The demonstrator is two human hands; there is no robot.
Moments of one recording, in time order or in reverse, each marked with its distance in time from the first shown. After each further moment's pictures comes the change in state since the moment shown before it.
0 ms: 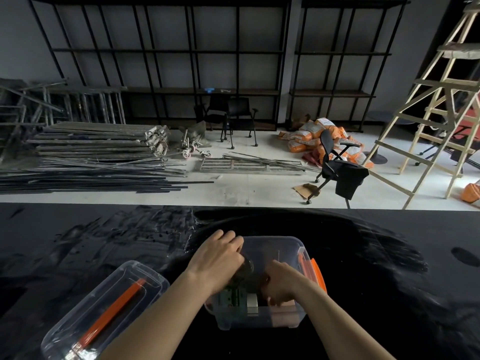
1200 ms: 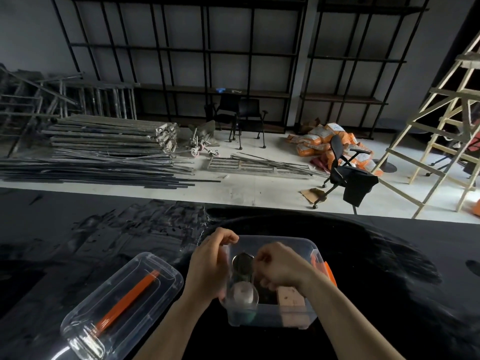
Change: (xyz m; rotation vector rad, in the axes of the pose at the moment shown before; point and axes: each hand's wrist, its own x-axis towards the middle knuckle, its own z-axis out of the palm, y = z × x) left_hand -0.041 -0.002 0.035 -1.109 0.572 -0.600; right_hand -0.035 -0.050 -0.014 0.301 0.135 -0.165
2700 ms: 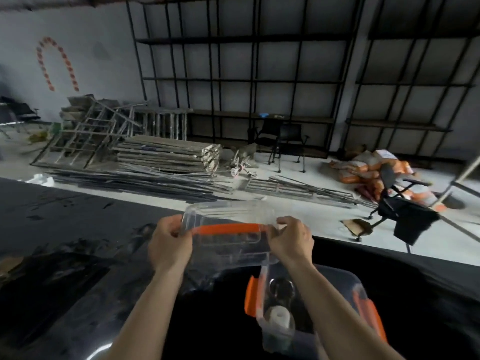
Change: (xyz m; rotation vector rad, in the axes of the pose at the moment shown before) left_hand 0.030 -0.013 -0.129 -0.059 0.593 -0.565; right_hand 0.038 -0.084 0.005 0.051 0.667 -0.132
